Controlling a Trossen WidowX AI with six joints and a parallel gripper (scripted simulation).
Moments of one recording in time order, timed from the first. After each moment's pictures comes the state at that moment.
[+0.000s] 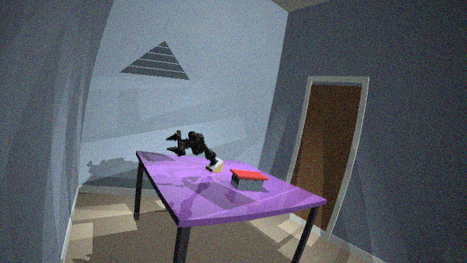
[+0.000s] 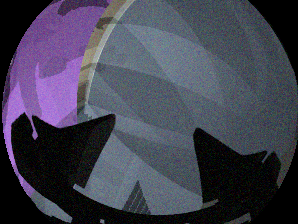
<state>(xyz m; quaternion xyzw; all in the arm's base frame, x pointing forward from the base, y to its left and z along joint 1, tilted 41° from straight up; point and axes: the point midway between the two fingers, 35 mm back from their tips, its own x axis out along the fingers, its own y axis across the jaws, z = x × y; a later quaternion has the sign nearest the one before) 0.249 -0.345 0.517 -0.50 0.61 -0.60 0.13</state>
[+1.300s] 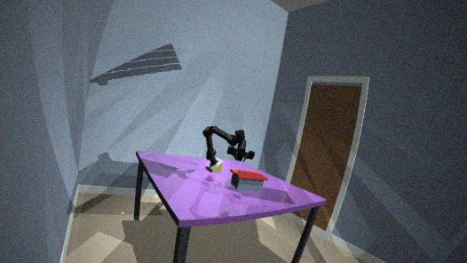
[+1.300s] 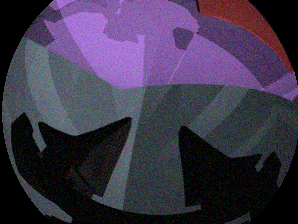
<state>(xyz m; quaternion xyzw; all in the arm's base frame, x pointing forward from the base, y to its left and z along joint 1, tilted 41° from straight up) 0.506 -0.068 0.235 -0.85 0.44 0.18 -0.23</state>
